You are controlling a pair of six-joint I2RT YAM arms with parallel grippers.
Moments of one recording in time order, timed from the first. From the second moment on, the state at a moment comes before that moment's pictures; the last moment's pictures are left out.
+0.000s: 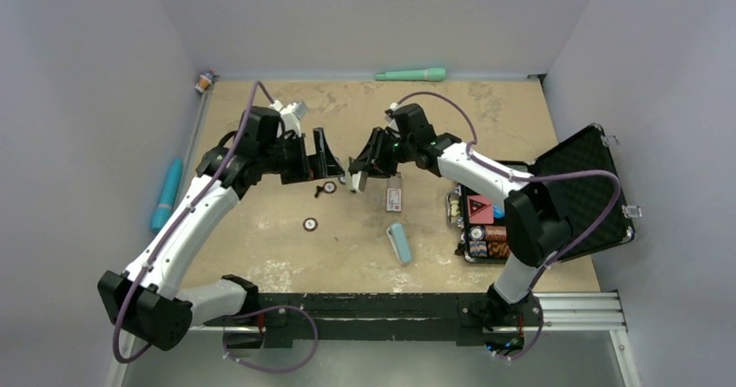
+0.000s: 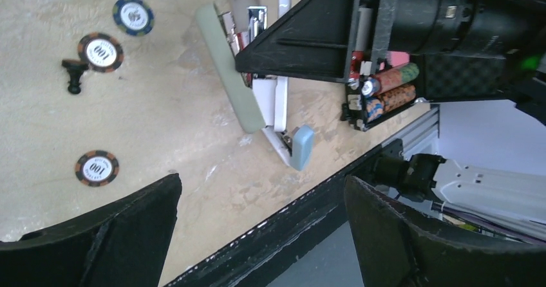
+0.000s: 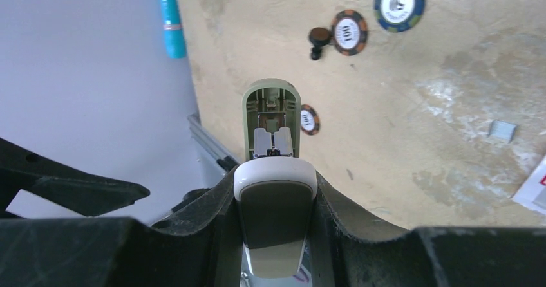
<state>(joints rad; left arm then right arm) -0.39 1.21 1.19 -0.77 0.39 -0.54 0.60 1.74 1.27 -0.26 -0.45 0.96</state>
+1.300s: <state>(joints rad) -0.38 1.08 1.22 -0.09 0.84 -0.88 0.60 1.42 1.22 0.59 -0.75 1.33</state>
